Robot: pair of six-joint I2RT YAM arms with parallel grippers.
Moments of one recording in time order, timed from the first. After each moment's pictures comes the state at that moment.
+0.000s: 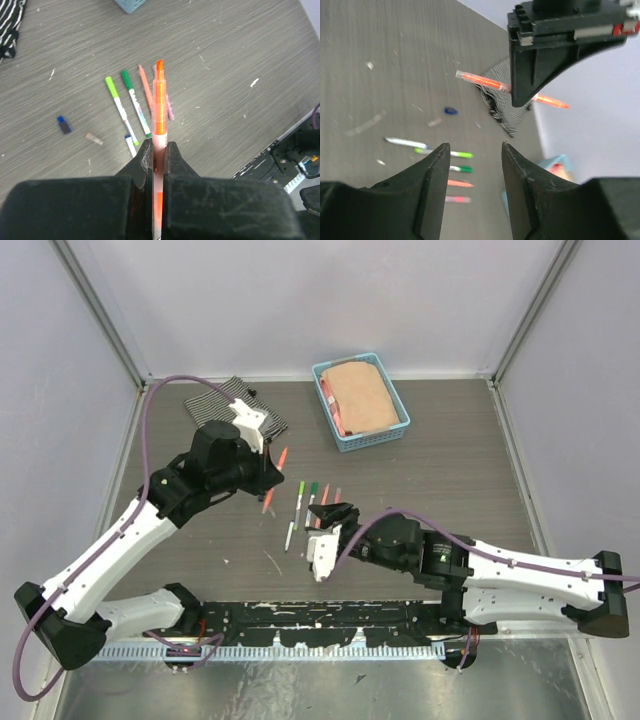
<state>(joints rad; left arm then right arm) -0.69 1.11 1.17 -0.61 0.07 -0.32 1.31 0.92 0.83 -0.13 0.16 -0.84</state>
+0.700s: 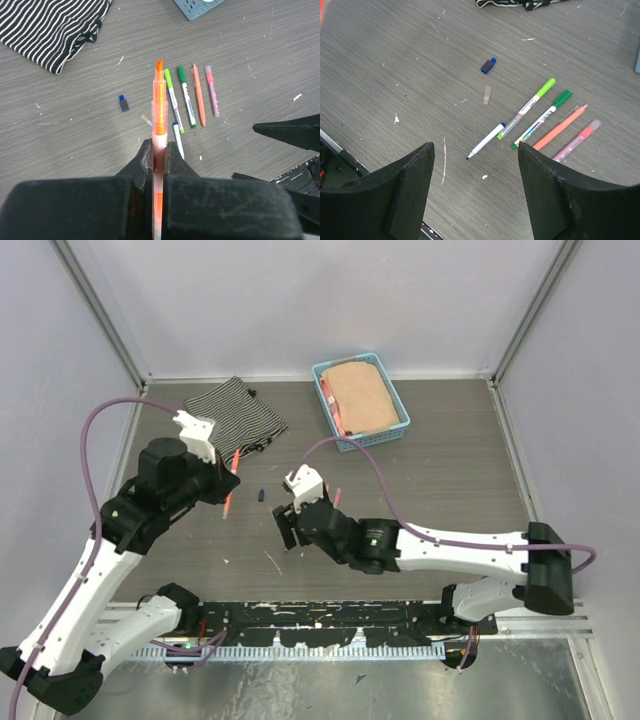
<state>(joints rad) -0.50 0.87 1.09 -0.74 0.02 -0.24 1.30 1.30 0.98 -0.15 0.55 0.35</state>
